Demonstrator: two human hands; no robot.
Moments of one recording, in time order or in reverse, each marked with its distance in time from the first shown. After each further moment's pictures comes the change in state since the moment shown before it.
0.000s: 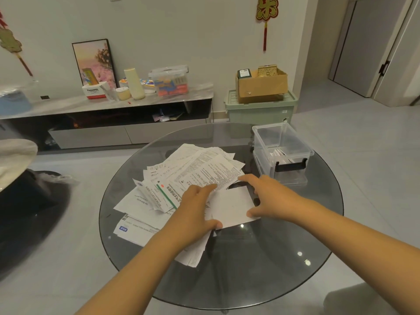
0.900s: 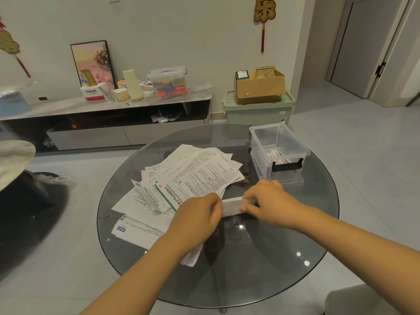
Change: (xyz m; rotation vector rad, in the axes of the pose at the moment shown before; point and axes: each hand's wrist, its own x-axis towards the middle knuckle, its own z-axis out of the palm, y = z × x) left_hand -0.005 0.011 0.007 0.087 0.167 0.186; right_hand -0.010 0.001 0.006 -0.094 0.075 -0.142
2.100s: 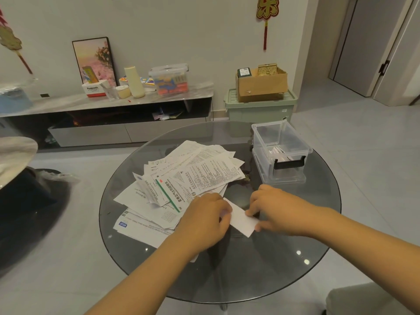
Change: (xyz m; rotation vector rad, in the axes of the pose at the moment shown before) left_hand -0.001 0.002 0.012 0.074 -0.062 0.103; right_hand -0.016 0.000 -0.007 -0.238 -0.180 -0.173
